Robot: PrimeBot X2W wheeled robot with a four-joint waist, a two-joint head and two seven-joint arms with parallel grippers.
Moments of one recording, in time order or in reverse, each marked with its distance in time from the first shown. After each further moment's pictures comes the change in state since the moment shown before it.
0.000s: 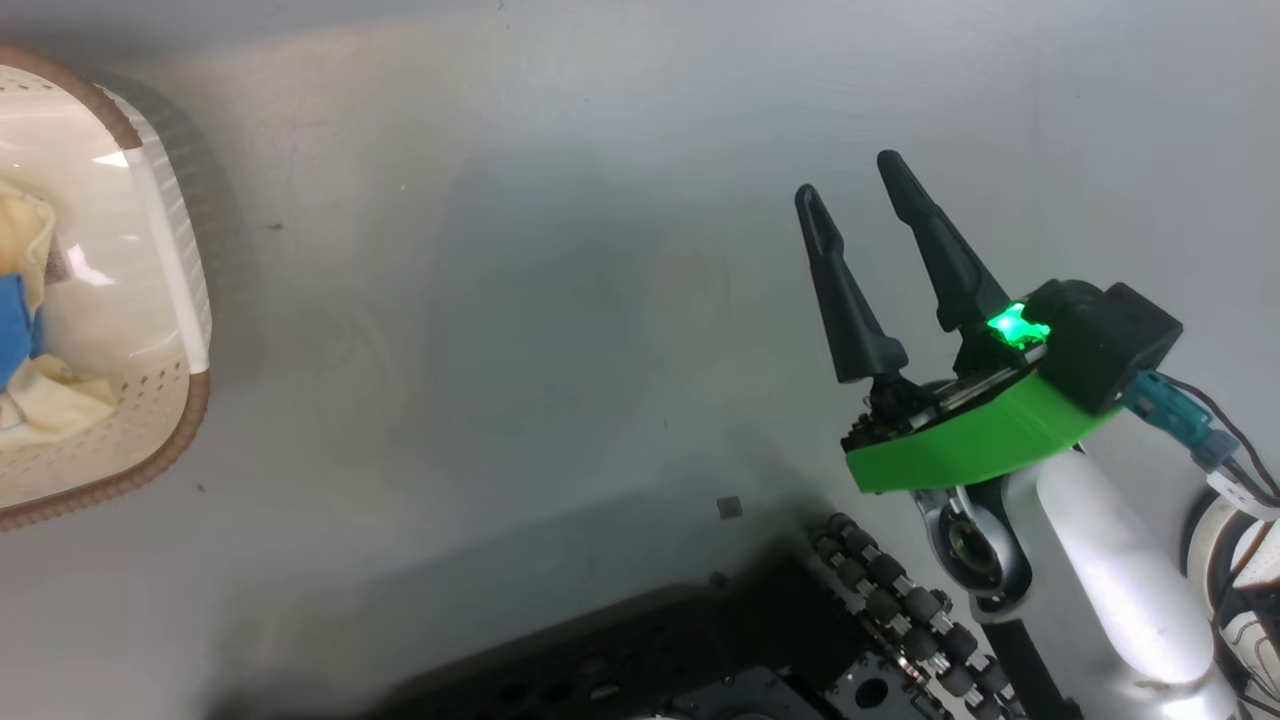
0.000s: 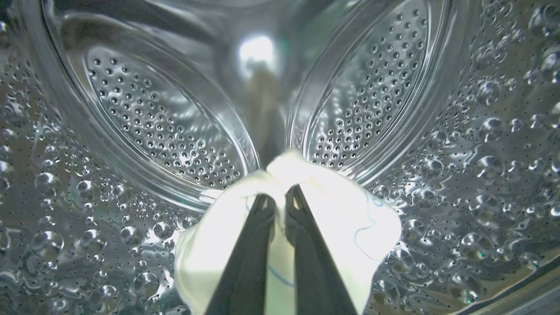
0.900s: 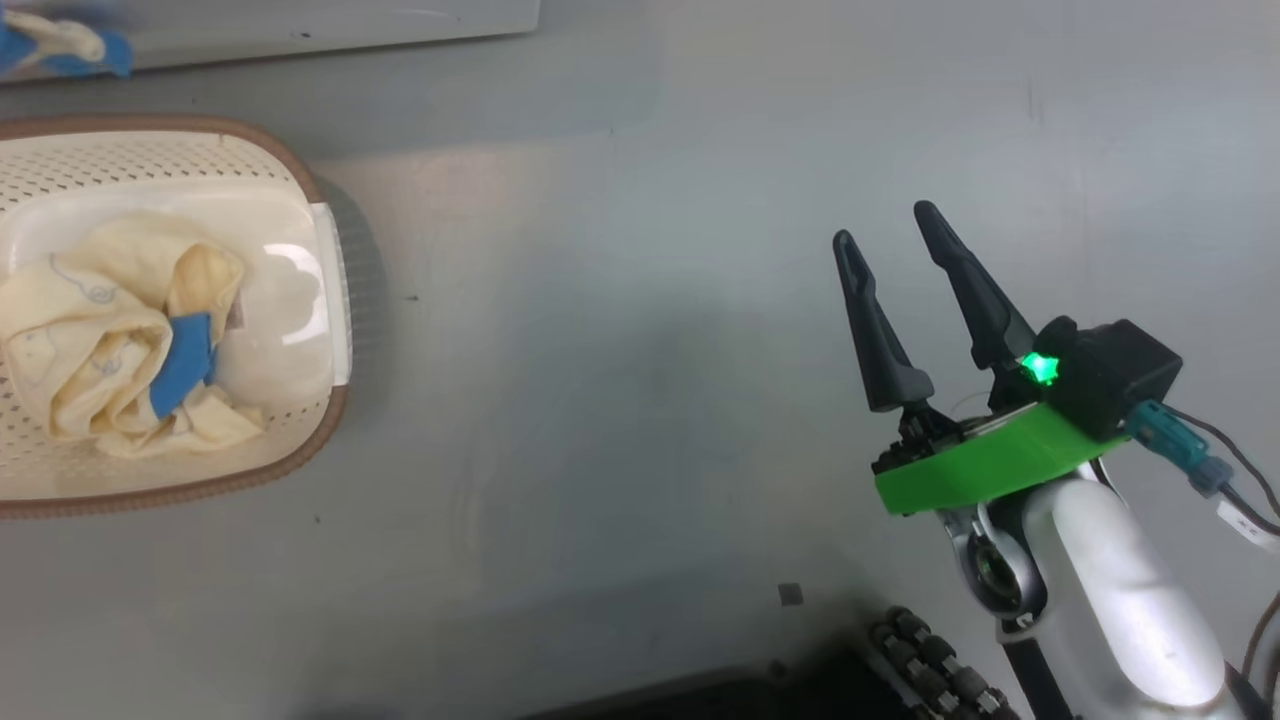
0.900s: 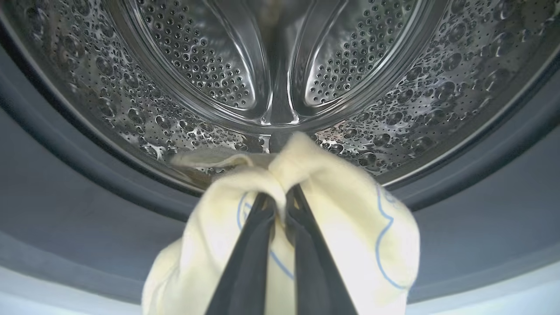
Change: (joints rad) left arm 0.756 -0.120 0.334 -0.145 -0.001 0.000 -0.069; right arm 0.066 0.000 -0.073 0.062 -0.095 0.000 0.000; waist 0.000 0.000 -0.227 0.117
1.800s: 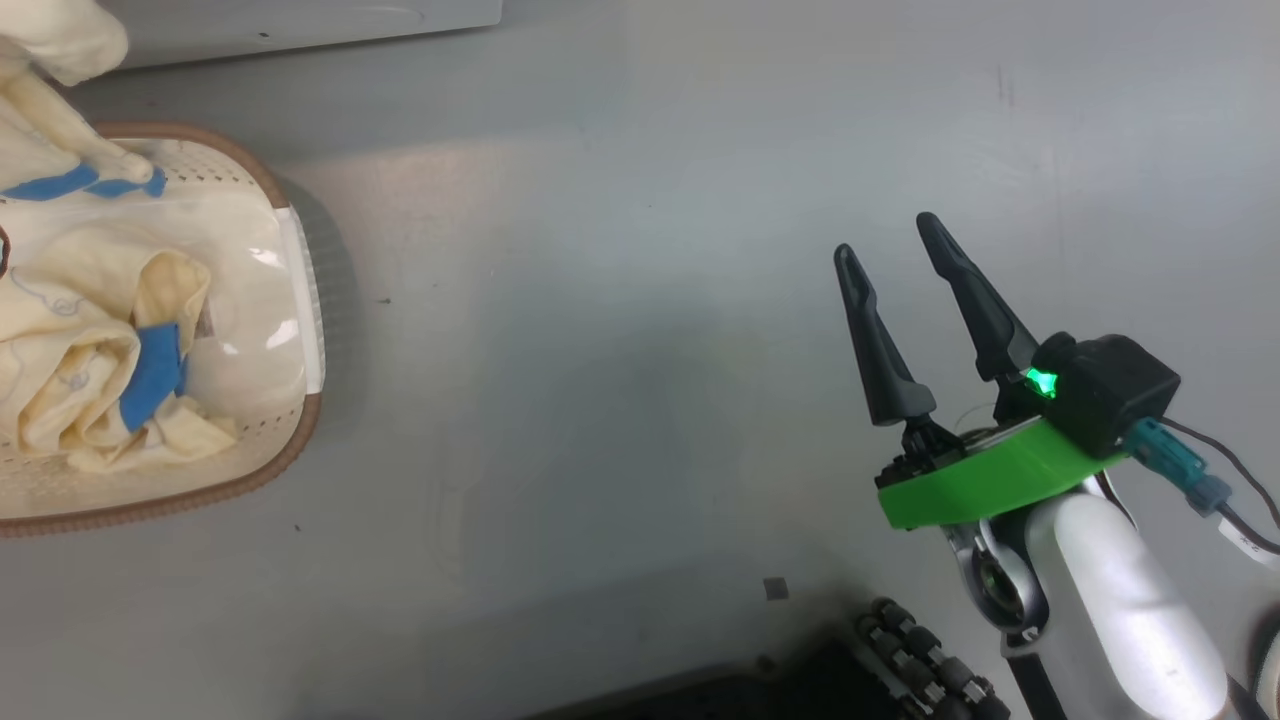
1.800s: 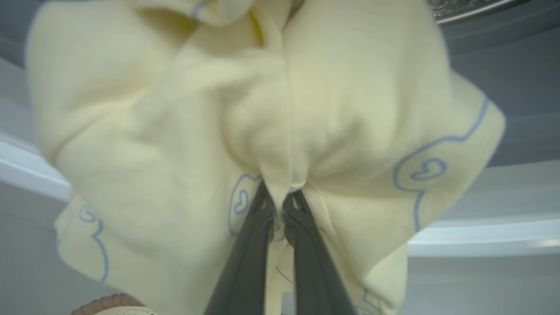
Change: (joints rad) left arm 0.014 -0.171 -0.032 0.304 -0.082 0.000 0.030; right arm 0.023 0.000 -0.009 -0.026 -0.038 0.000 0.000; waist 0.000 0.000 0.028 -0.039
